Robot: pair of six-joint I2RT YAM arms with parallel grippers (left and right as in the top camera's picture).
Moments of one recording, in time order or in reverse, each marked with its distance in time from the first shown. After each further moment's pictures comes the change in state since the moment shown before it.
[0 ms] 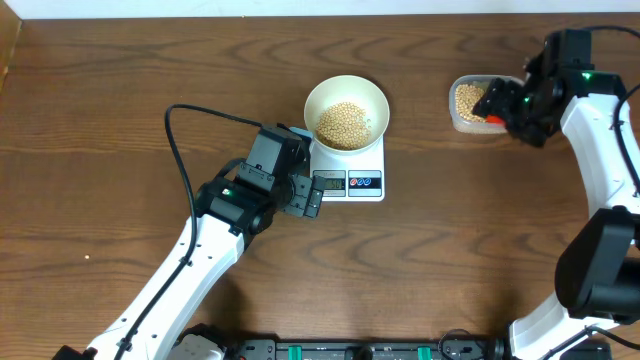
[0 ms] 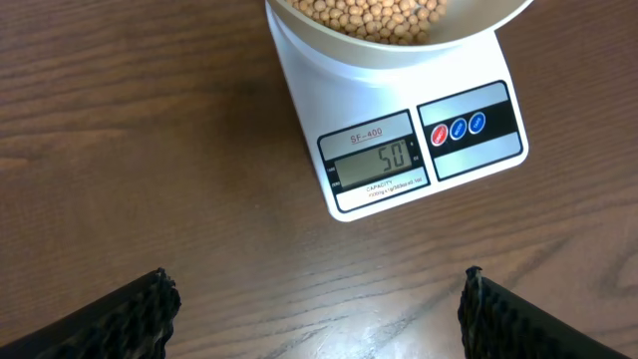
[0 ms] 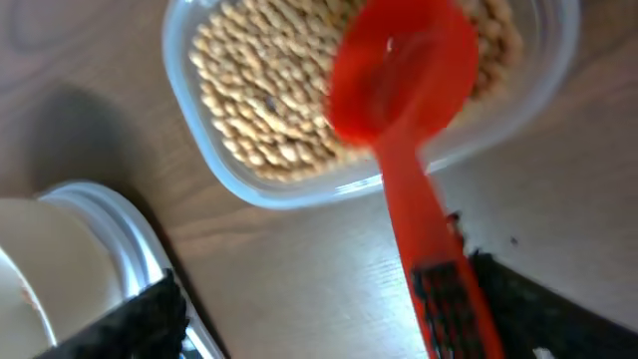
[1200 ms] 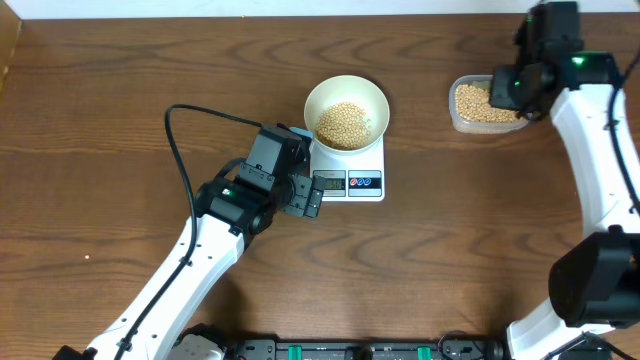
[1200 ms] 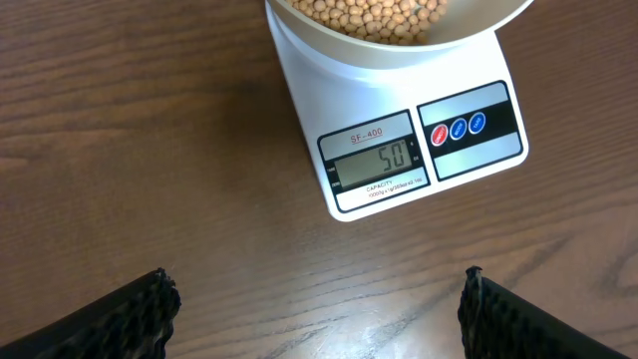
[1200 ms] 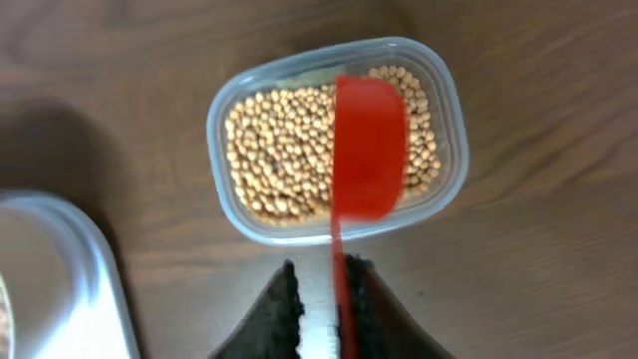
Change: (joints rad) left arm 0.000 0.000 0.000 0.000 0.000 0.000; right arm 0.087 -0.030 0.154 -0.038 0.240 -0.135
